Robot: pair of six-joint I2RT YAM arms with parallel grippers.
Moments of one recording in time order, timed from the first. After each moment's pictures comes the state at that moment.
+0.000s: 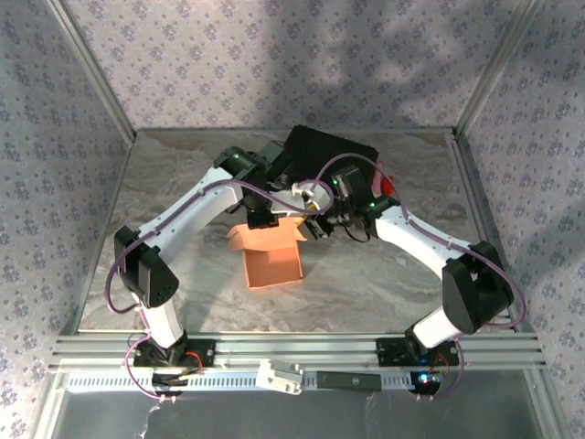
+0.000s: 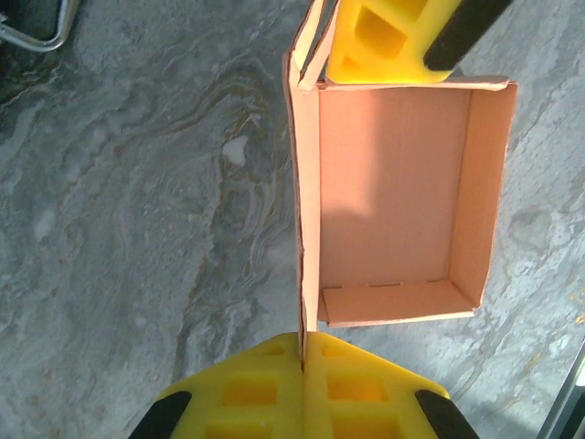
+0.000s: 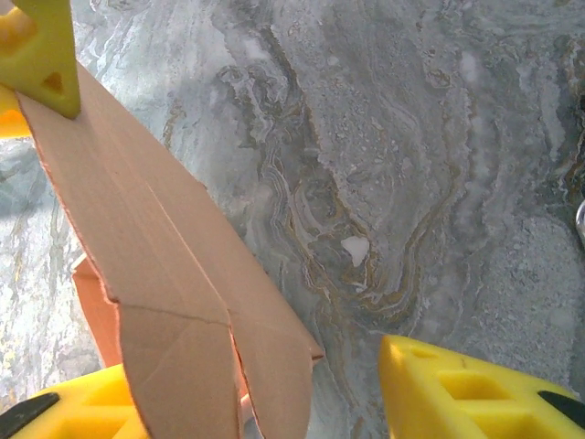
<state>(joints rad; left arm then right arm) -0.73 1.77 1.79 -1.39 0.01 0.70 0.56 1.51 1.05 -0.34 -0.53 -0.26</state>
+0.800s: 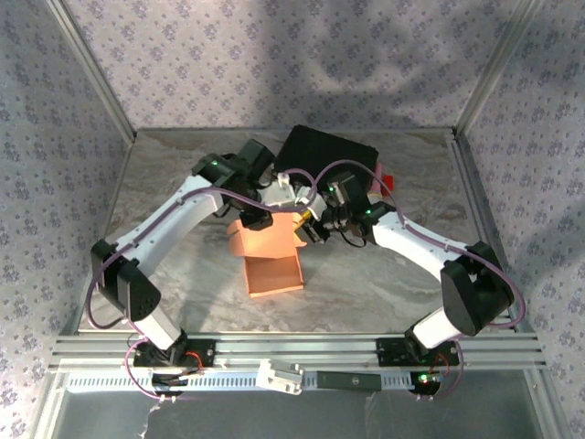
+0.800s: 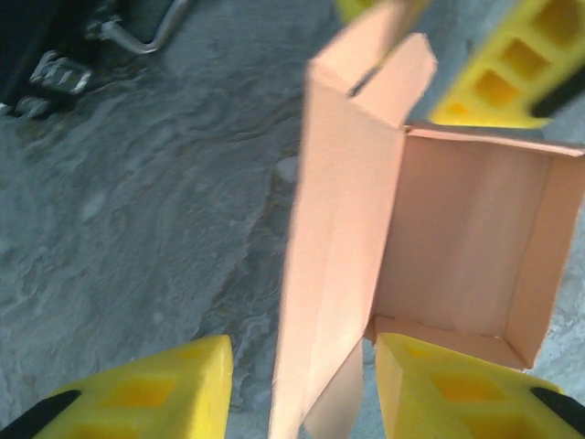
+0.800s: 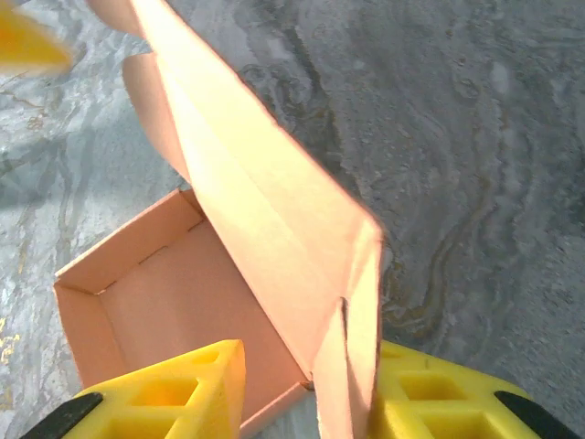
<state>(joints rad) -0.66 1.61 1.64 -1.21 0.02 0.57 0.60 1.51 1.01 -0.27 -0.53 -0.28</state>
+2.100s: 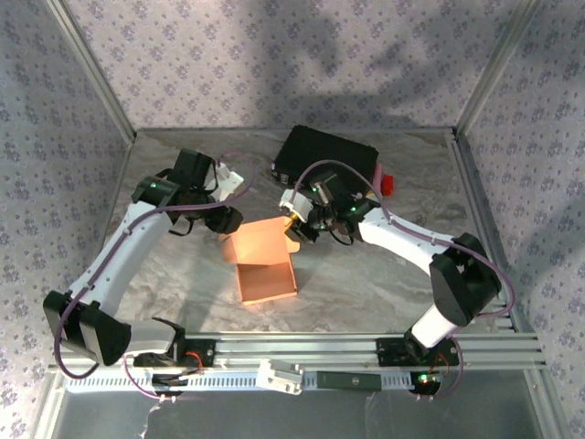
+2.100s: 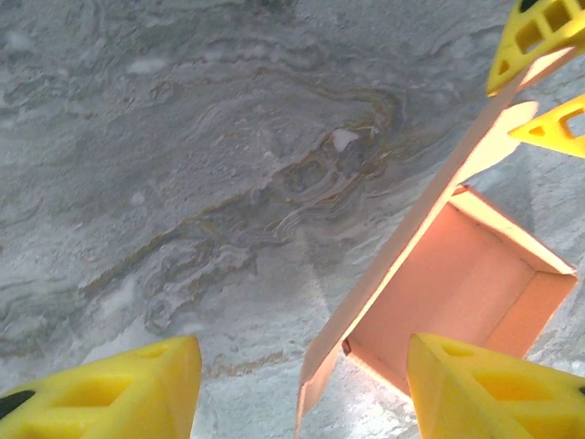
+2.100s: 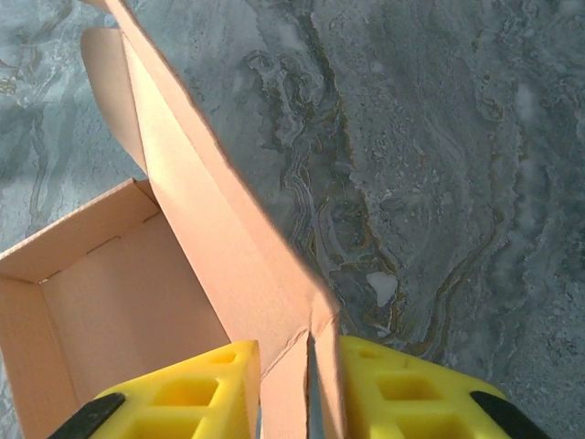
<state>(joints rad) -0.40 1.30 1.33 -1.08 0.17 0.25 0.68 1.60 1.12 -0.33 -0.44 -0.35</state>
